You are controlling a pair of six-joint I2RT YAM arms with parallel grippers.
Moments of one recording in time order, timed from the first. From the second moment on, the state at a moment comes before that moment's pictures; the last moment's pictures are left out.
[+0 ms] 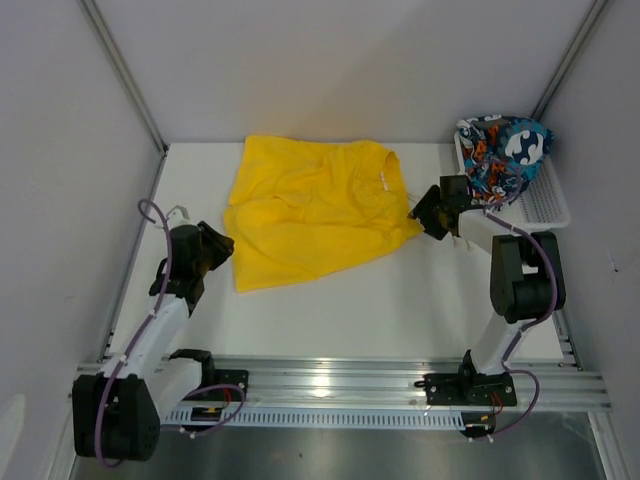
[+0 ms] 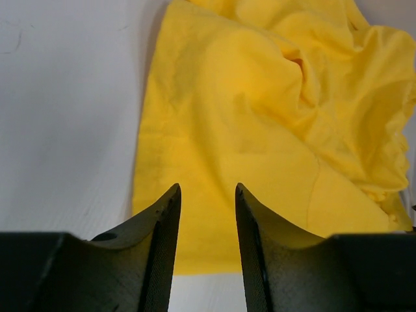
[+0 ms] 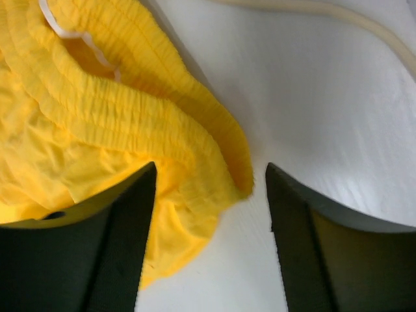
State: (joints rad) left arm -0.03 0.99 0.52 -0.06 -0.06 -0.70; right arm 0.12 1.80 1.12 -0.15 -0.04 0.77
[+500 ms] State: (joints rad) left arm -0.20 0.74 0.28 -0.21 0.00 -0.85; right arm 0.09 1.46 0.80 -0.04 -0.09 0.80
